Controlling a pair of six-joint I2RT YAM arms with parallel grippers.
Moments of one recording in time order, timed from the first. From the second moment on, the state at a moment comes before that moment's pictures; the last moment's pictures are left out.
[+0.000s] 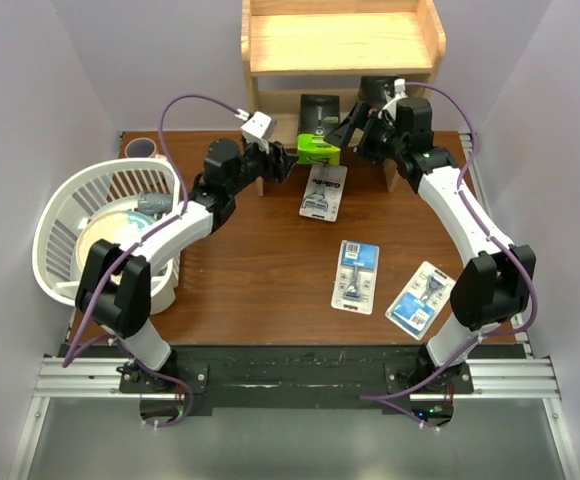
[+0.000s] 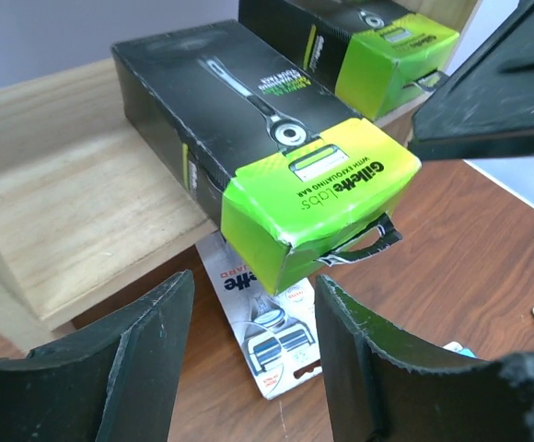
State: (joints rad) left arm -0.47 1.65 1.21 0.41 0.22 -0.11; right arm 0.25 1.68 1.58 -0.30 -0.34 0.63
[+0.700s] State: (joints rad) left arm -0.50 1.73 1.27 0.46 0.28 -0.11; right arm 0.25 1.68 1.58 -0.28 -0.40 0.33
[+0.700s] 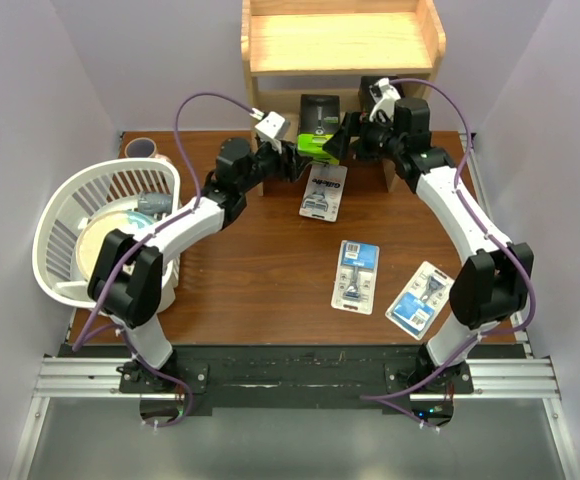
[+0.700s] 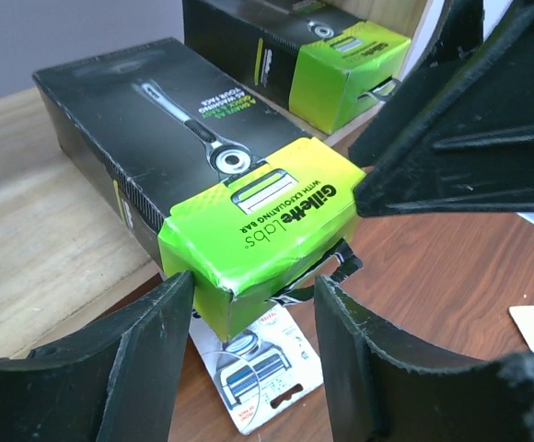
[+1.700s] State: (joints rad) left arm -0.50 1.61 1.27 0.28 0.07 -0.06; right arm 0.35 1.96 1.82 -0.14 -0.36 0.52
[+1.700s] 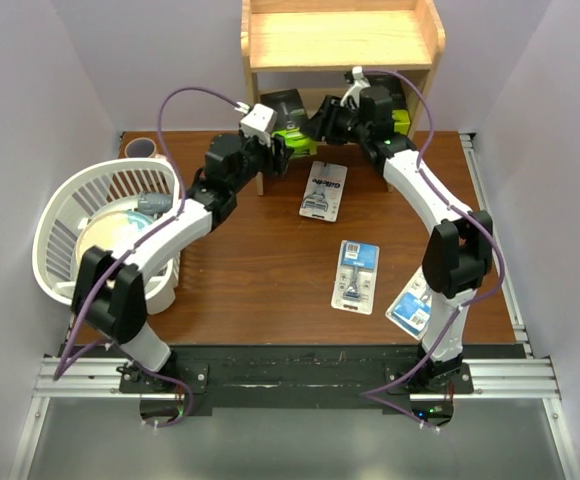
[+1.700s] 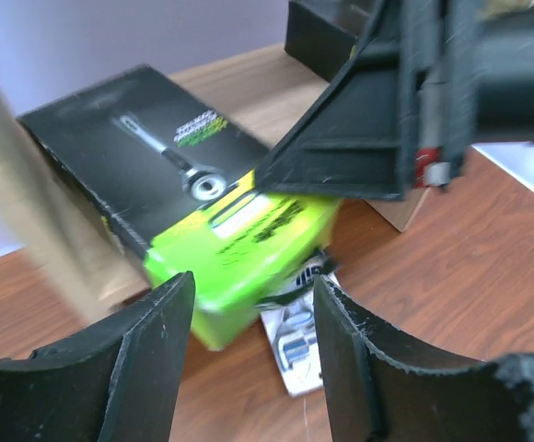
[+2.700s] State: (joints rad) left arm -0.45 1.48 1.00 0.38 0.19 -0.20; right arm 0.44 1.99 1.87 -0.19 -0.19 0.60
